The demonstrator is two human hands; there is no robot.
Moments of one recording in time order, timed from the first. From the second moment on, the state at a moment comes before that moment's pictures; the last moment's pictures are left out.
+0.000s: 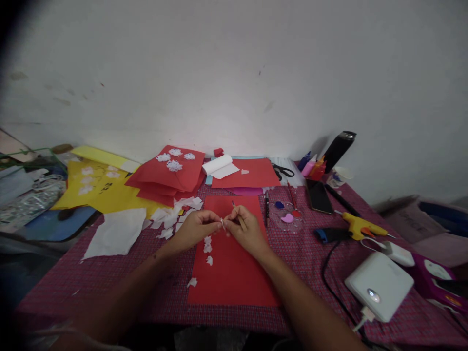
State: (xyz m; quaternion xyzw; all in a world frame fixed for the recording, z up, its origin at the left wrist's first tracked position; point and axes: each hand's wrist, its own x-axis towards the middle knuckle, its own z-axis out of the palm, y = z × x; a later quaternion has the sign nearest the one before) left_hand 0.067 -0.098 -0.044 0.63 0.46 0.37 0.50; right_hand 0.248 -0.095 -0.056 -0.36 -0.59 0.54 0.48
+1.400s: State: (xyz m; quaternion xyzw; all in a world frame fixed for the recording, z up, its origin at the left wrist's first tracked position) left_hand 0.069 -0.101 -0.038 0.65 0.45 0.37 0.48; right_hand 0.248 -0.098 -0.056 -0.34 -0.62 0.52 0.48
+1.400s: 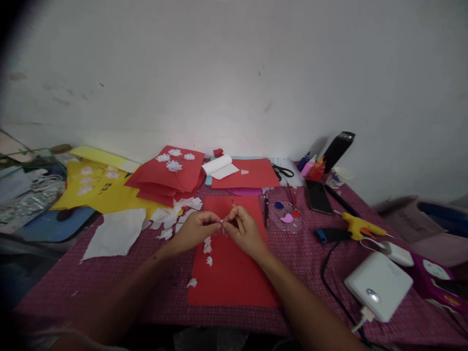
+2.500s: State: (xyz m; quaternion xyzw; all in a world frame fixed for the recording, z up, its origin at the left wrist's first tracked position) left_hand 0.066 -0.099 -0.044 0.66 0.46 0.36 0.48; right_hand 0.248 -0.100 -0.051 -0.37 -0.68 0.44 0.45
